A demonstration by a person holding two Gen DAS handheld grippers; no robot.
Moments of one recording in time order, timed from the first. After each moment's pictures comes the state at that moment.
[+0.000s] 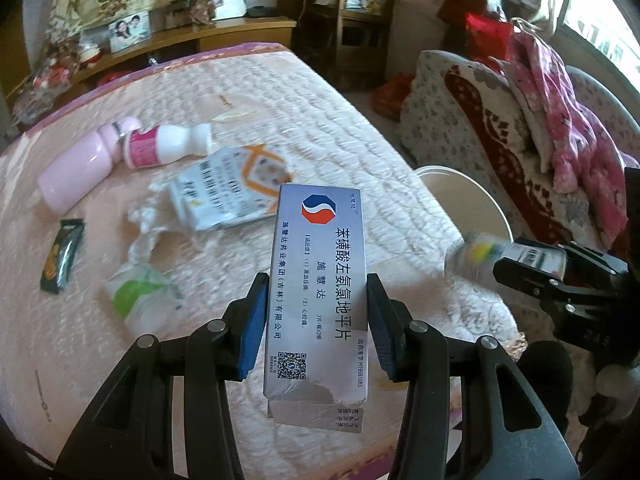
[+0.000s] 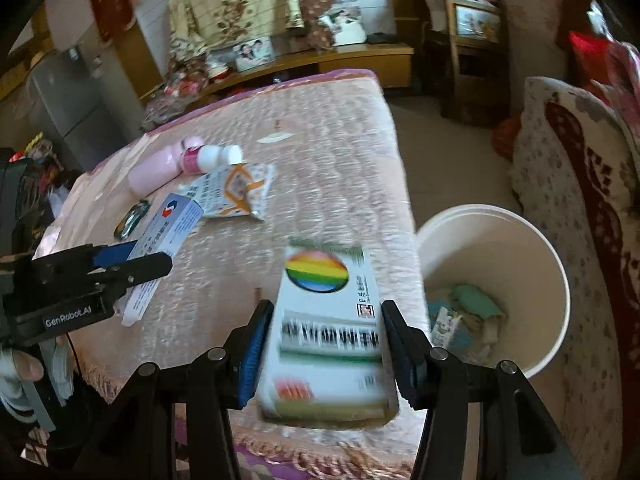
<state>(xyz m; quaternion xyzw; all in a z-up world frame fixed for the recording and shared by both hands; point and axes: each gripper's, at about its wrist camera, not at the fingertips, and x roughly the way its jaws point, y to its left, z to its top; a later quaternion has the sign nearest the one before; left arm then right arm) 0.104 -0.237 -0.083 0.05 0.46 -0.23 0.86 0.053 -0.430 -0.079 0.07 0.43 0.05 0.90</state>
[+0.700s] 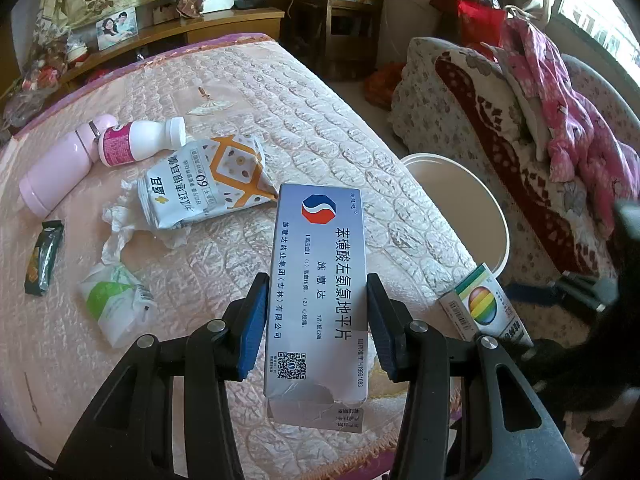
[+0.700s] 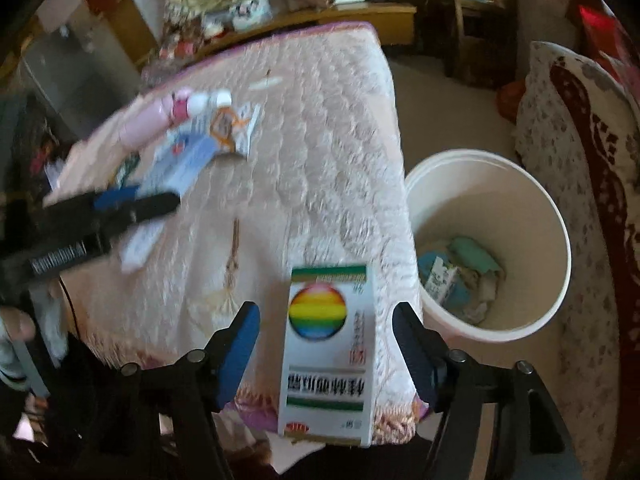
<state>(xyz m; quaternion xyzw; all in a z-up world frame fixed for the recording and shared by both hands) 0.104 -0.254 -0.093 0.06 0.47 -0.24 0.84 0.037 -0.428 -0.115 0.03 0.53 0.07 0.85</state>
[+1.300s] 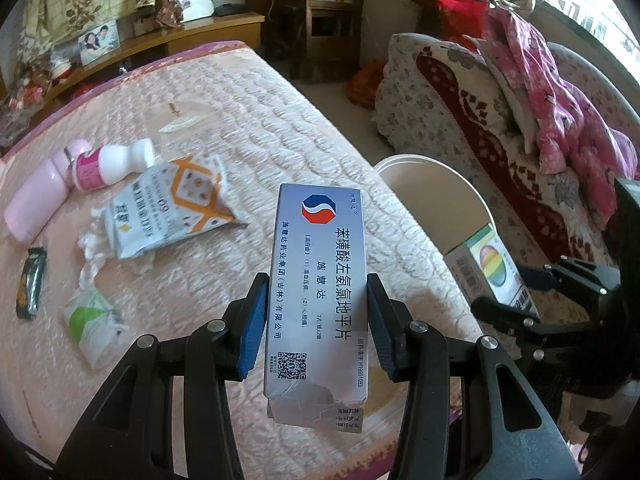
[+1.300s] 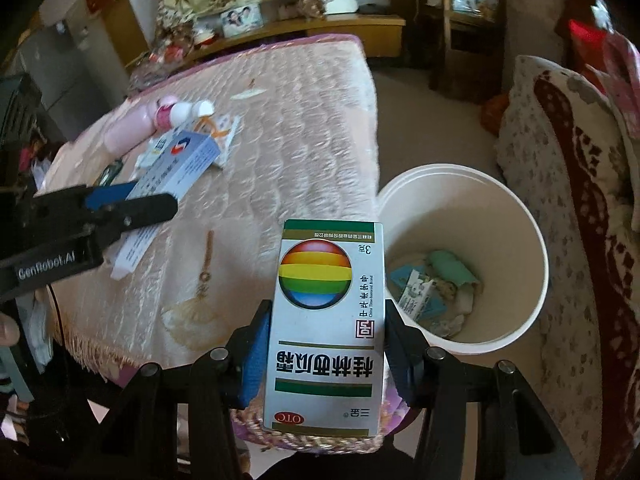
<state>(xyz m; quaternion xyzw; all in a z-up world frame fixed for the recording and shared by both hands) 0.105 -0.293 -0.089 0.08 0.47 -0.26 0.84 0.039 -0.458 -0.100 0.04 0.49 0.04 0.87</state>
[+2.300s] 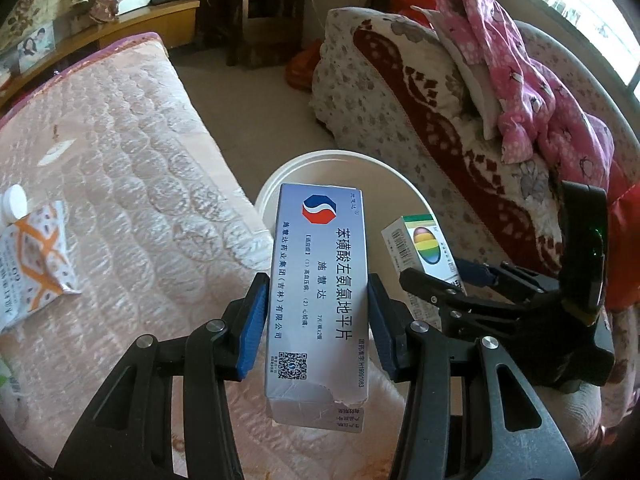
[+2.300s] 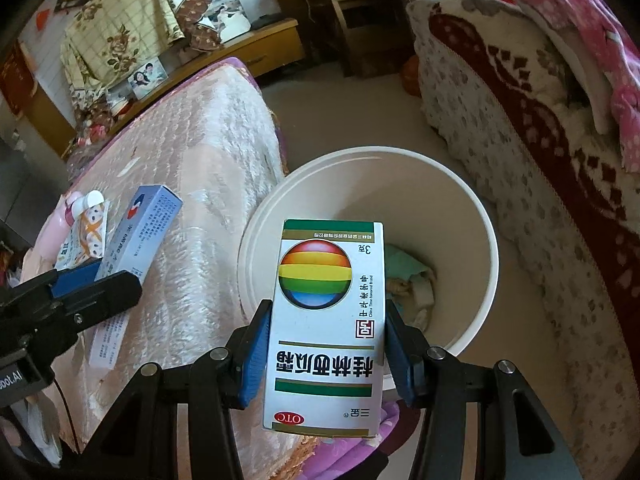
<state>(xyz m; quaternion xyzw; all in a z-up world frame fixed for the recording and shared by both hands) 0.131 -0.420 -0.116 0.07 0.49 -0.34 0.80 0.067 -0.575 -0.141 0.17 0.47 -0.06 0.86</state>
